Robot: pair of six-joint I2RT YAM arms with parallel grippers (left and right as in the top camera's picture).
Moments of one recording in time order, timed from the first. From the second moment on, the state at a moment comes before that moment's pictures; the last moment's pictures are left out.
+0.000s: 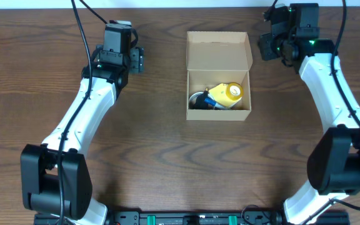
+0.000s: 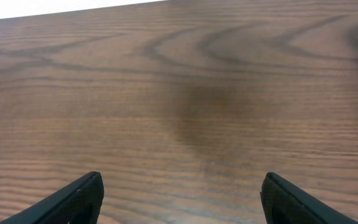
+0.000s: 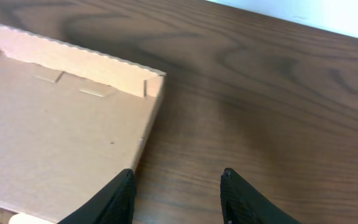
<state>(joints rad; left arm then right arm) -0.21 1.71 1.30 -0.38 -0.23 -0.07 0.02 1.86 1.55 -0.55 -0.13 -0.19</state>
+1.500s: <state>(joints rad) -0.21 1.71 1.30 -0.37 -0.21 0.01 -0.20 2.38 1.55 -0.07 -0.93 -0.03</state>
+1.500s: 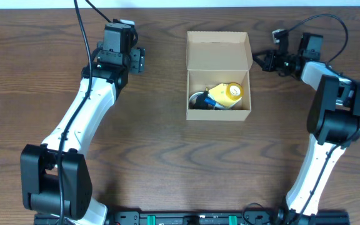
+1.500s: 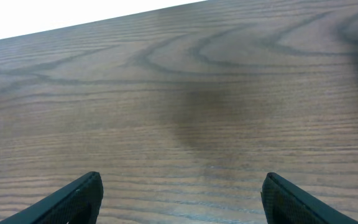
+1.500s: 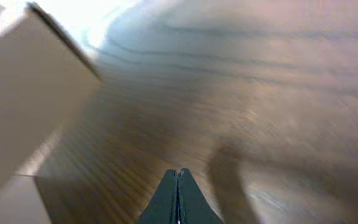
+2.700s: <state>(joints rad) -0.22 1.71 1.30 -0.38 -0.22 0.05 -0.12 2.38 1.55 0.42 -1.38 0.12</state>
